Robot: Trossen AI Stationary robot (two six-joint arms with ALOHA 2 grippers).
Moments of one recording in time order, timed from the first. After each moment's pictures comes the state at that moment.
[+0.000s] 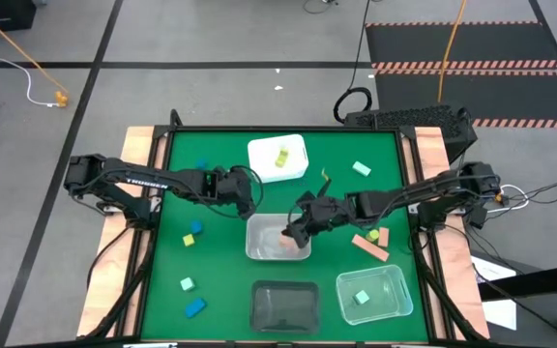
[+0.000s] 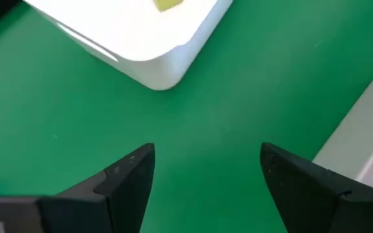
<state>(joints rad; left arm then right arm) 0.04 1.46 0.94 -0.55 -0.34 -0.58 0.13 1.54 0.97 -0.01 0.00 0.97</state>
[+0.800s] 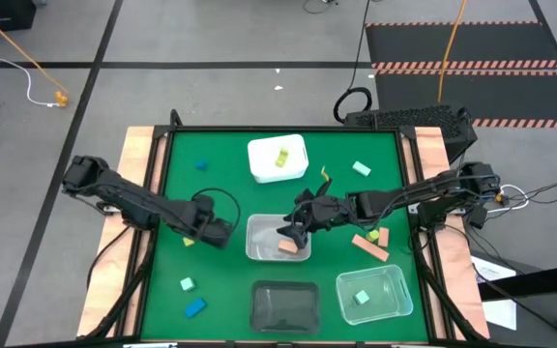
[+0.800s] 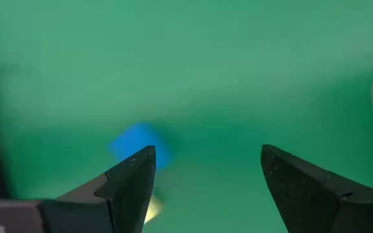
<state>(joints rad) -0.33 1.46 0.94 -1.13 -0.27 -1.70 0.14 1.54 0.97 0.07 0.08 0.80</state>
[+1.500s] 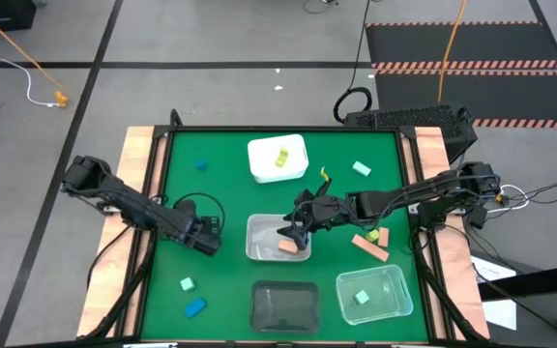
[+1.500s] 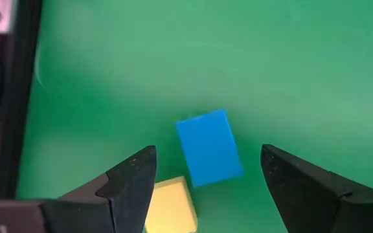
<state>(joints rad) -0.40 1.46 0.75 -1.07 -0.24 -2.13 0.14 1.54 0.97 0.07 0.07 0.75</state>
